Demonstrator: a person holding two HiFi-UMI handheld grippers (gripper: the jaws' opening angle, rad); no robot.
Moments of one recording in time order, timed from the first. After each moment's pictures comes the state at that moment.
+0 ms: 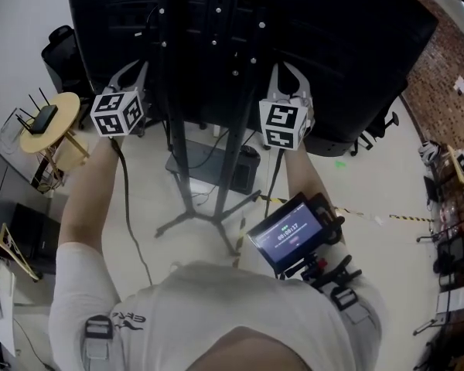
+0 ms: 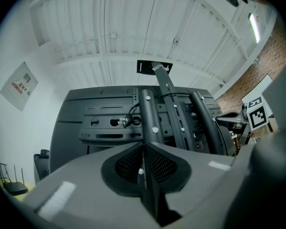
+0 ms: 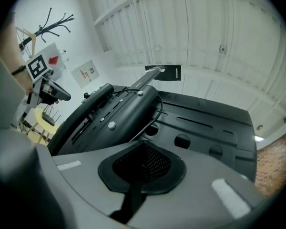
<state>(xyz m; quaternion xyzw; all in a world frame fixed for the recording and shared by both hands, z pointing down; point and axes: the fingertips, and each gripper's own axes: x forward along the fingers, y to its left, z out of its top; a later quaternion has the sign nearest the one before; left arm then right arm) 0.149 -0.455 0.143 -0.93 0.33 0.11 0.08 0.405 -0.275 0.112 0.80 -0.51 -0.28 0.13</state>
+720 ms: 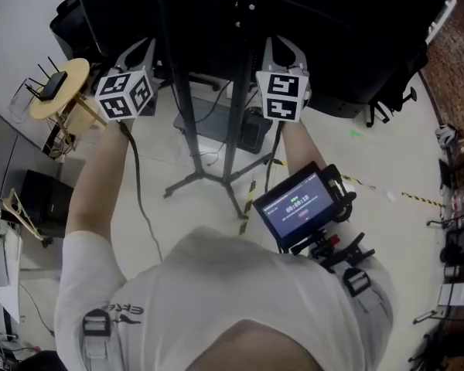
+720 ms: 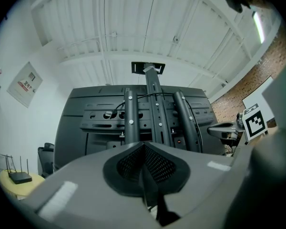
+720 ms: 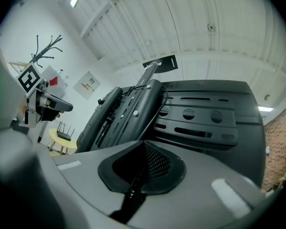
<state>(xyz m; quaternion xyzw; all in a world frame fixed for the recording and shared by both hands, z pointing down) 0.147 -0.379 0.177 -0.93 0.35 0.10 0.06 0.379 -0.254 0.168 0.78 -0.58 -0.19 0.08</state>
